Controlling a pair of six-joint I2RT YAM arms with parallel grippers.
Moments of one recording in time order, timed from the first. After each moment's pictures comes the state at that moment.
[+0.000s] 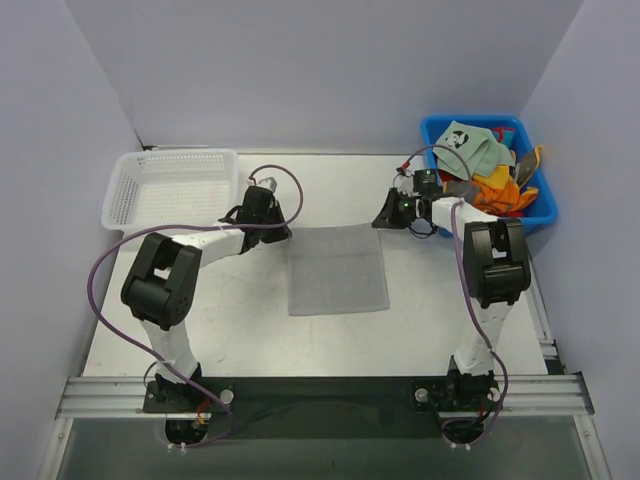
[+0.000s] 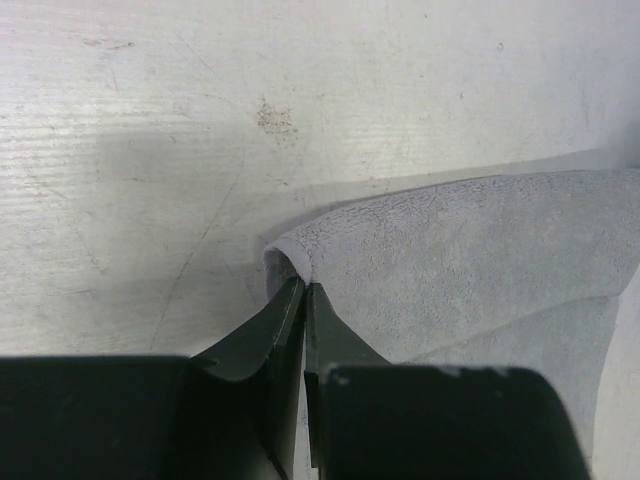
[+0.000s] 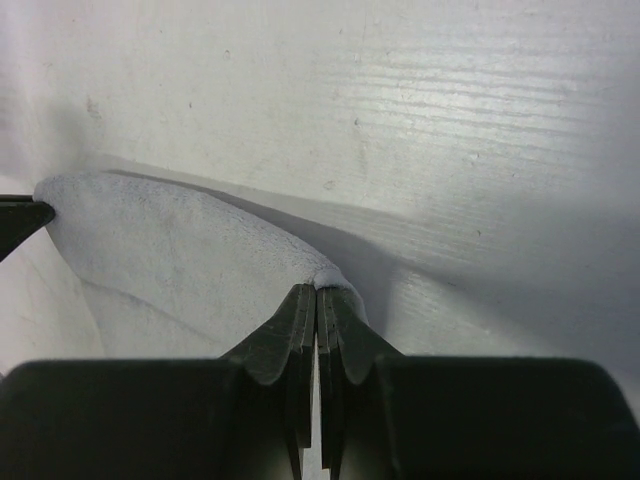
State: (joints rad) left arm -0.42 1.85 1.10 0.01 0.06 -0.58; right arm 0.14 1.98 1.27 -0.21 -0.49 0.31
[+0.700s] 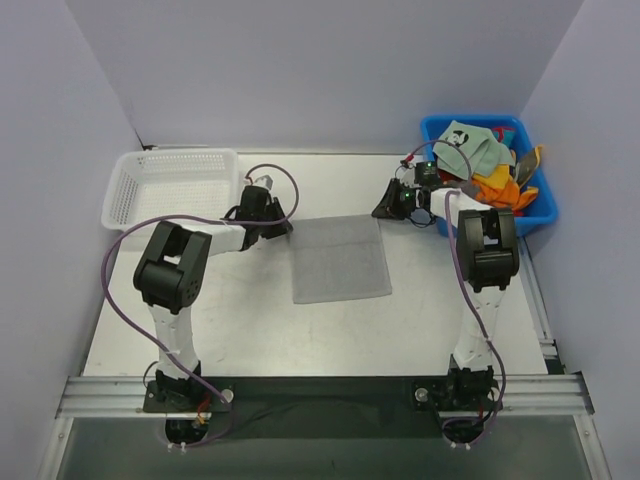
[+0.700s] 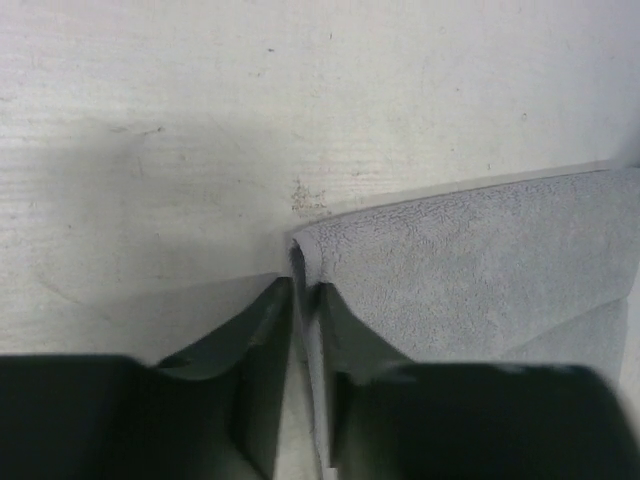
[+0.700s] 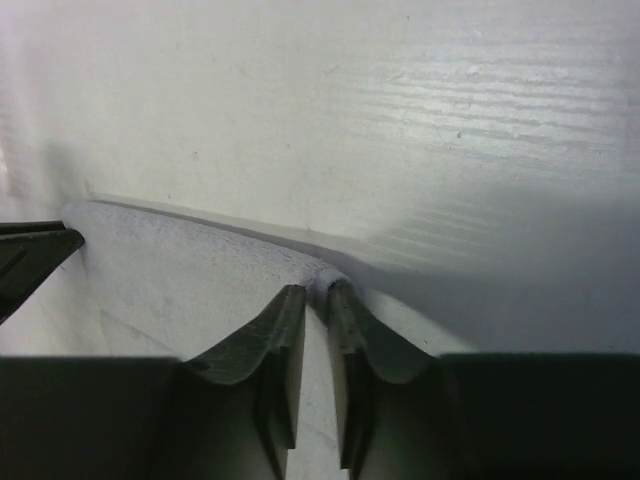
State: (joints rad) left arm -0.37 1.98 1.12 0.18 0.11 -0.62; right arm 0.10 2.15 1.45 -0.21 -0.51 0.38
